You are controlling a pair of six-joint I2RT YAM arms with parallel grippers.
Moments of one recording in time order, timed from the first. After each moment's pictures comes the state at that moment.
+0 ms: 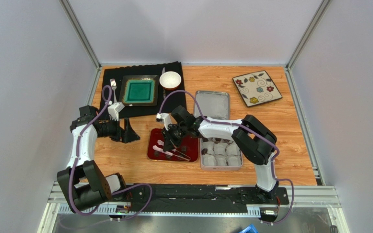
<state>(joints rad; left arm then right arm) 0.37 1.19 0.81 -0.94 0.89 0.53 0.92 1.97 1.25 -0.09 -0.63 0.16</state>
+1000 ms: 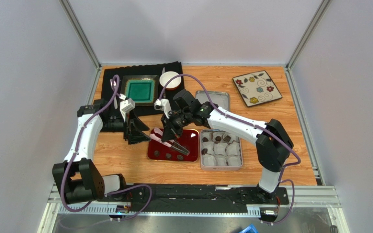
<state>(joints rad) 0.15 1.26 1.00 -1.35 1.31 1.14 0.90 1.80 1.43 -0.38 -0.71 0.06</state>
